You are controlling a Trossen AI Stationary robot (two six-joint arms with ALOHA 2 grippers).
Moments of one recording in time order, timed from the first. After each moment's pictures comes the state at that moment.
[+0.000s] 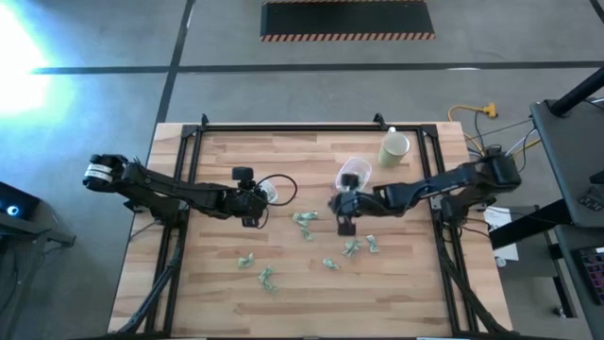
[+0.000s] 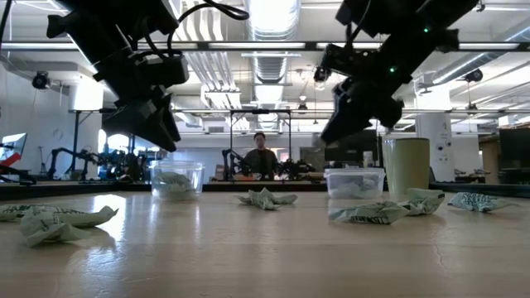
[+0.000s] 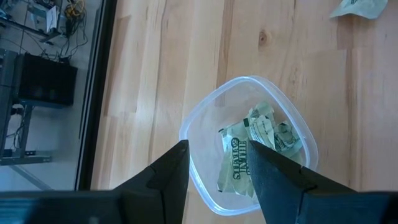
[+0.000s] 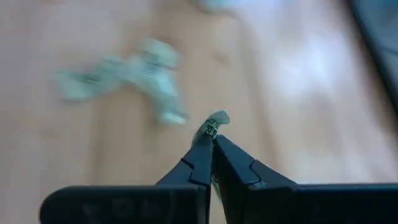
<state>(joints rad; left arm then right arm) -0.12 1.31 0.73 -0.46 -0.65 0.06 0.08 1.54 0.80 -0.11 0.37 -0.04</state>
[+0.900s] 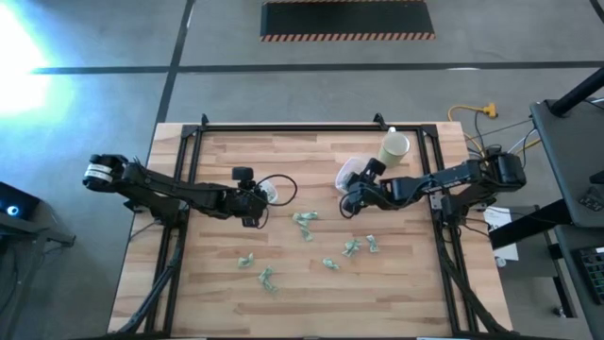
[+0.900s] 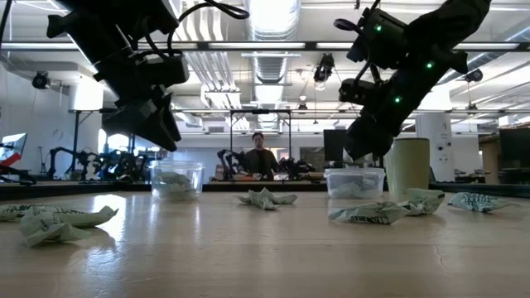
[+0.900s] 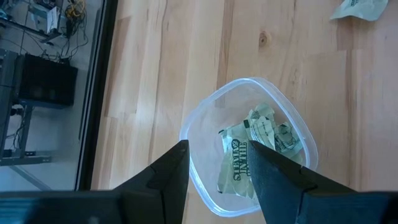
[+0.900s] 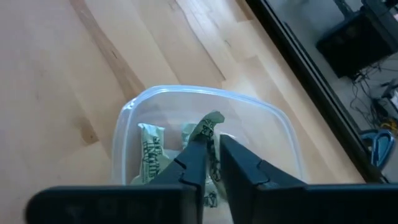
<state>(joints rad) -0.12 1.31 0.73 -0.45 -0.65 0.06 -0.02 1.49 0.68 -0.18 0.68 0.21</state>
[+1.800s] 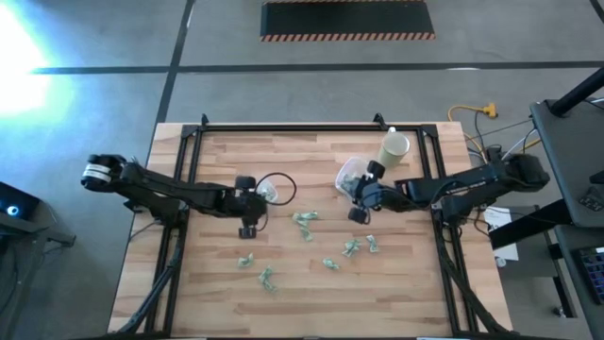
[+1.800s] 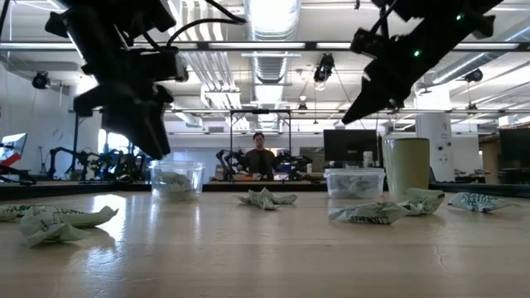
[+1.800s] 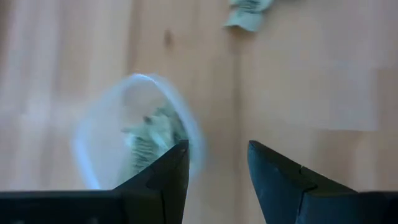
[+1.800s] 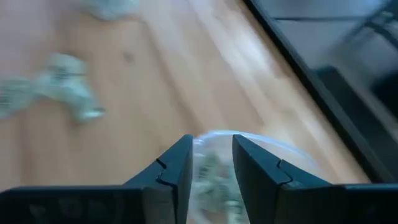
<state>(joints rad) -0.12 1.29 0.73 -0.48 -0.31 -0.05 0.08 1.28 0.68 -0.18 0.54 0.15</state>
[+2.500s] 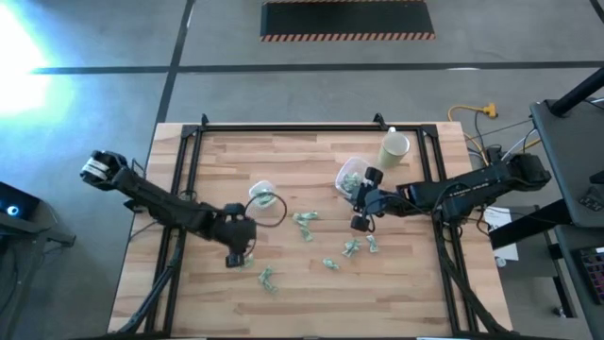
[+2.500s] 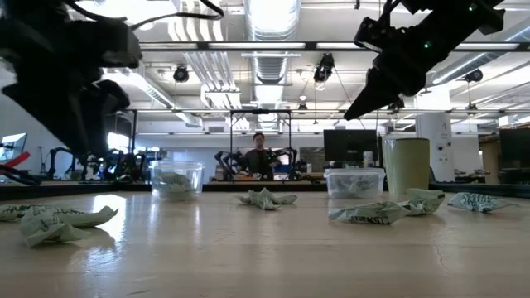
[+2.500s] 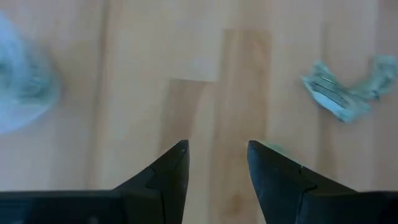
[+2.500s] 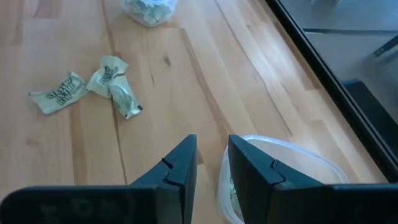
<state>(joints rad) -0.42 1.27 0.73 -0.57 -0.18 -0.49 0.14 1.27 0.68 -0.18 0.50 0.14</state>
